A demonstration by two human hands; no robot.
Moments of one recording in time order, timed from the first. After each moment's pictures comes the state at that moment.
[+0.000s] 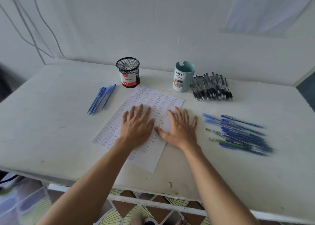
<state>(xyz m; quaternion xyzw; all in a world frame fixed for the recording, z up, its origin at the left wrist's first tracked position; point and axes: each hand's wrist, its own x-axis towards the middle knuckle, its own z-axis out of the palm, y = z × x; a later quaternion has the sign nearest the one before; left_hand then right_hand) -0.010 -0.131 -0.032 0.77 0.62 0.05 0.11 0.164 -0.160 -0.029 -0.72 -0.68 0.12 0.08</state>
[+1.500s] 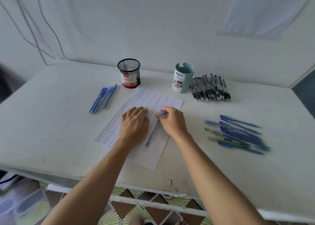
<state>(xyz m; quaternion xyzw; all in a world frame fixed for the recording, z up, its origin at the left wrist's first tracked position) -0.018 -0.133 -0.034 0.76 0.61 0.20 0.12 0.145 -0.135 -0.014 -0.69 -0.61 0.24 0.30</state>
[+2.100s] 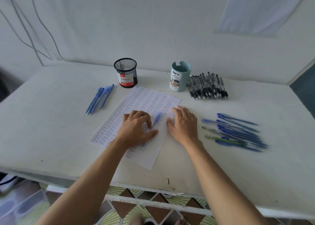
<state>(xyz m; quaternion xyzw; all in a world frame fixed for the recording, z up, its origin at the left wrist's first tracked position) -0.022 -0.137 -0.026 0.83 0.51 0.16 0.16 0.183 -0.153 -0.043 -0.72 -0.66 0.05 0.17</state>
